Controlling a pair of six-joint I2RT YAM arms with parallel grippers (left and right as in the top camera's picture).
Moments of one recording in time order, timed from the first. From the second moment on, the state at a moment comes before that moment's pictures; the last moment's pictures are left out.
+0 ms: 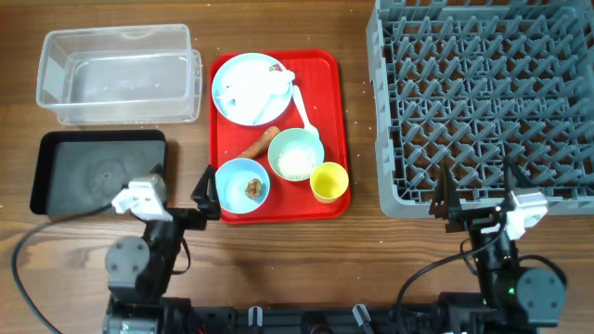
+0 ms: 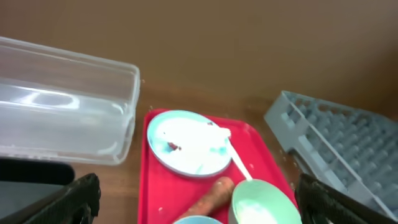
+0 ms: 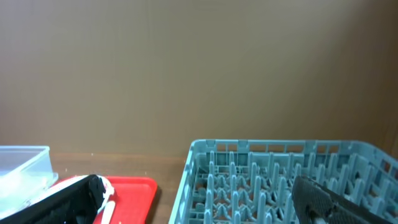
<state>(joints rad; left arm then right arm) -0.07 0.28 0.30 -0.16 0.11 -0.30 -0.03 0.14 0.39 -0.14 -0.15 0.05</state>
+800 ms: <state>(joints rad) -0.15 1.87 1.86 -0.92 0.20 -0.15 -0.03 0.90 1.13 -0.85 -0.25 0.08</state>
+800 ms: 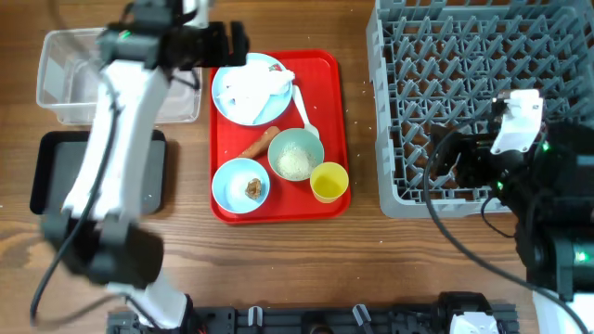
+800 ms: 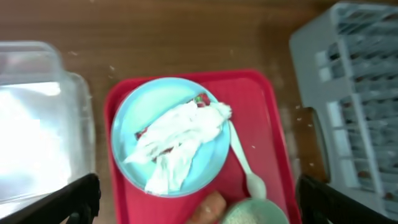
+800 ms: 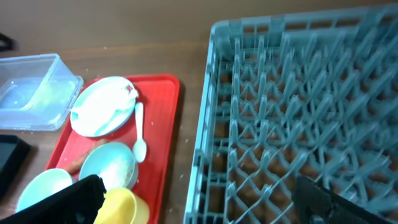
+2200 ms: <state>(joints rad) -0.23 2.29 1.98 -0.92 0.14 -0.05 -0.03 1.10 1.13 -0.94 -0.25 0.16</state>
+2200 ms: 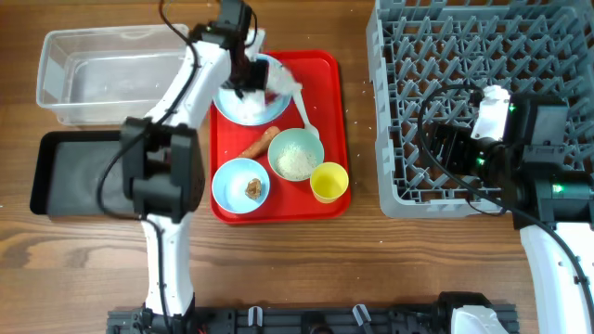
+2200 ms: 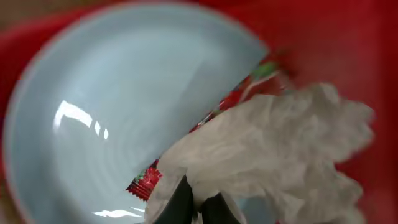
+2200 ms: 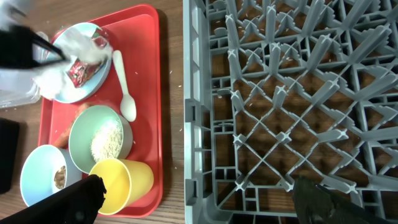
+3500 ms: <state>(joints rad) 0.07 2.08 2.05 -0.88 0.12 0.01 -0.03 1.10 1.13 -0.96 -0.25 0.16</state>
